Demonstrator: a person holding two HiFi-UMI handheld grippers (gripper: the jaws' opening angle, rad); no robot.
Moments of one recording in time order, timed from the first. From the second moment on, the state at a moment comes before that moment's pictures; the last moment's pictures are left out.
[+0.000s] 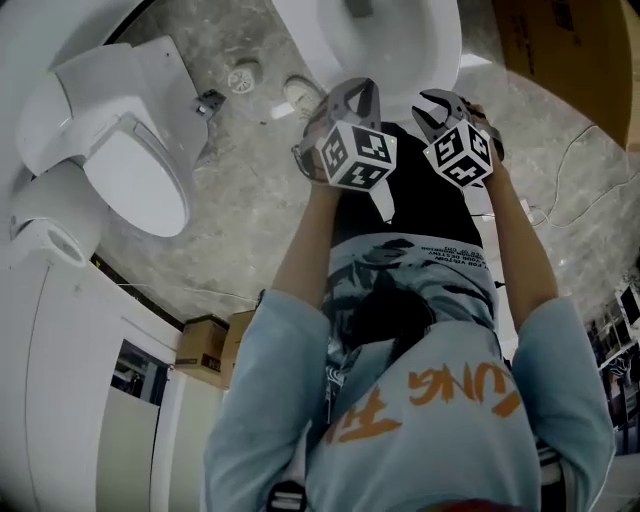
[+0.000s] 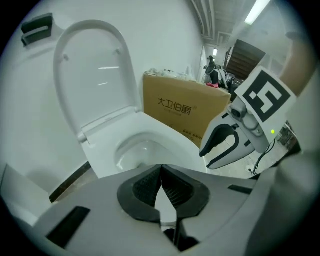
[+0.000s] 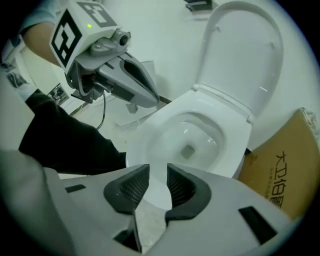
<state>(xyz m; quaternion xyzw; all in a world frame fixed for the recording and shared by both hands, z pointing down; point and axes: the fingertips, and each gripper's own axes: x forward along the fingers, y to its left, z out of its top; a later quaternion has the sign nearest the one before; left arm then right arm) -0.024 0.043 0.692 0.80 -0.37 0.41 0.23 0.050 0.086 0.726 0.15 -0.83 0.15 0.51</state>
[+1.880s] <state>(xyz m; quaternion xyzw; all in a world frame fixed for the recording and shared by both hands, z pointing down) -0.146 -0.307 0.270 0.74 -0.58 0.34 -0.04 -0.038 -0.325 0.272 0.35 -0.88 -0.10 0.29</state>
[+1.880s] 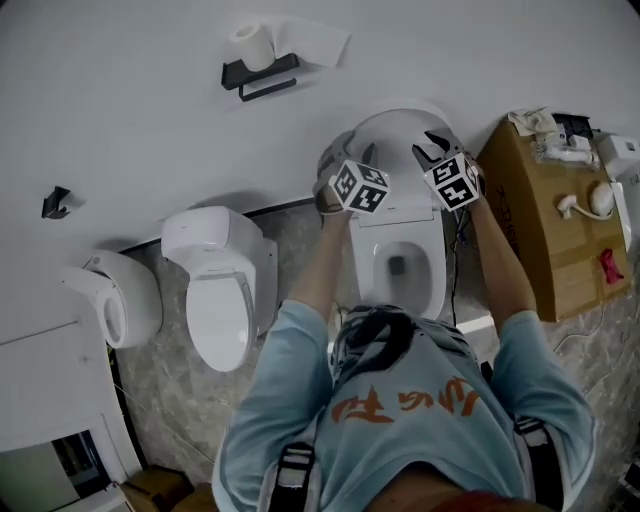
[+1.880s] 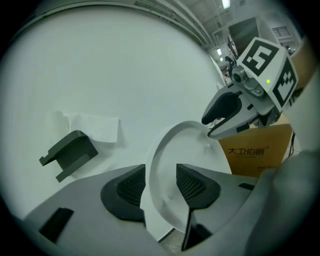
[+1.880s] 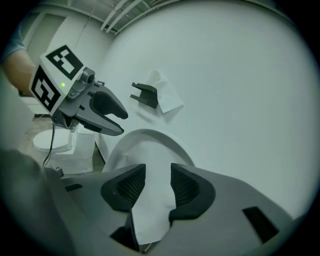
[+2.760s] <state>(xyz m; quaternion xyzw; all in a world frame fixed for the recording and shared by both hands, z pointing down) -0.123 -0.408 0.293 0.75 -0.44 0.47 -0.15 -0.067 -0.429 0.272 0.30 -0.85 -0.20 0.40</state>
